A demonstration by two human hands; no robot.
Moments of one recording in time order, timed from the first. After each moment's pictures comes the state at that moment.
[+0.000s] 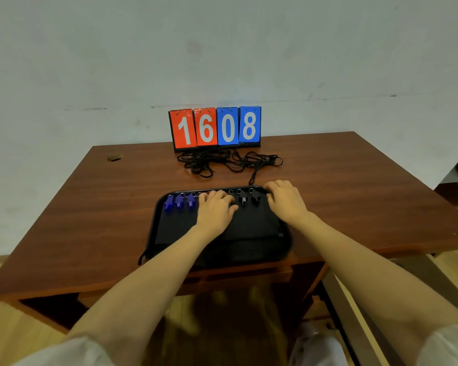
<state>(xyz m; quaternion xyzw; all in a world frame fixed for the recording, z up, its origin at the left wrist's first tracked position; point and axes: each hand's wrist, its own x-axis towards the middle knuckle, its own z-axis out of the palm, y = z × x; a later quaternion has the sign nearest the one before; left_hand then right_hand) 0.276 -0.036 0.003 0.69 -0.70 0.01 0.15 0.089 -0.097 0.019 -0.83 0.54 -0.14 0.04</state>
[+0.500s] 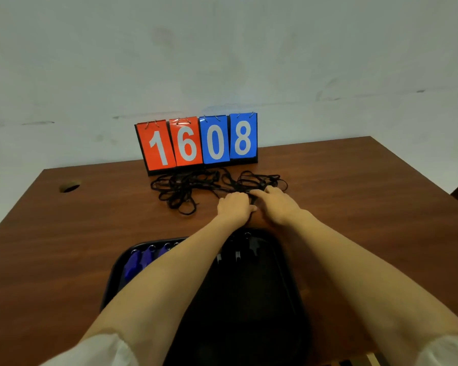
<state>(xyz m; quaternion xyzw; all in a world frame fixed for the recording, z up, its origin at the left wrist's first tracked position) 0.244 -0.245 -0.001 0.72 -0.68 -0.15 0.05 0.112 -0.283 -0.018 -0.86 0.51 0.00 0.09</state>
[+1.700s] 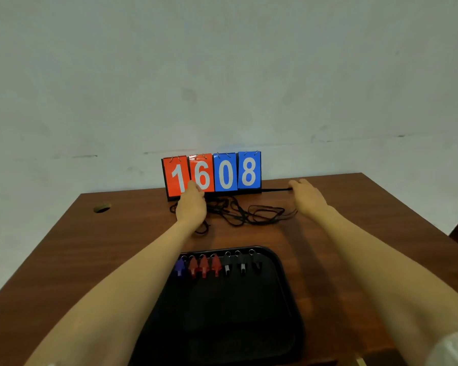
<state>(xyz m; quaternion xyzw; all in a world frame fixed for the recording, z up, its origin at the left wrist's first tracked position) 0.329 -0.169 0.090 0.76 -0.52 -0.11 0.39 0.071 -0.252 0.096 -0.79 0.60 -0.12 0.02</state>
